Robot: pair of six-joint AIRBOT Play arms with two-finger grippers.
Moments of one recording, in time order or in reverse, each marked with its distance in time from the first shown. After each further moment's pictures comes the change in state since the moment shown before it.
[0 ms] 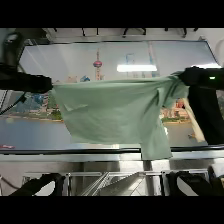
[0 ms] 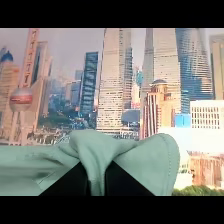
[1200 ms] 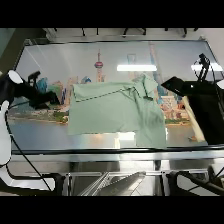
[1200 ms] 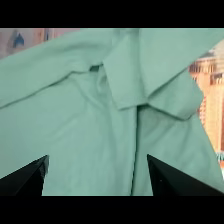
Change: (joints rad) left arm 0.263 -0.352 -0.128 -0.099 -0.061 0.057; right arm -0.252 -0.235 -0.209 0.513 -0.024 -0.438
